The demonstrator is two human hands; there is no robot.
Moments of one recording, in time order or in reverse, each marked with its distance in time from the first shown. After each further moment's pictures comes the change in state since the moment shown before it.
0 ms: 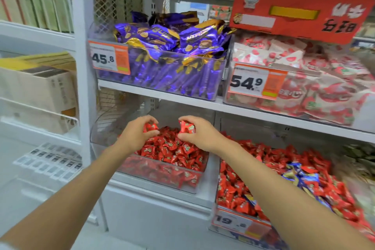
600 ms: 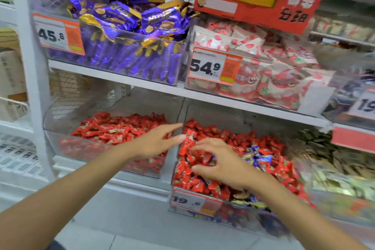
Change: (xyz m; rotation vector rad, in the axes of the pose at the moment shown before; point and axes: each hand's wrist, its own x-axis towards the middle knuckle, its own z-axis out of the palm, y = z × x) left_hand -0.039 0.113 0.072 -0.107 -0.526 0.214; right_hand -0.146 0.065 -0.042 -0.192 -0.030 -0.007
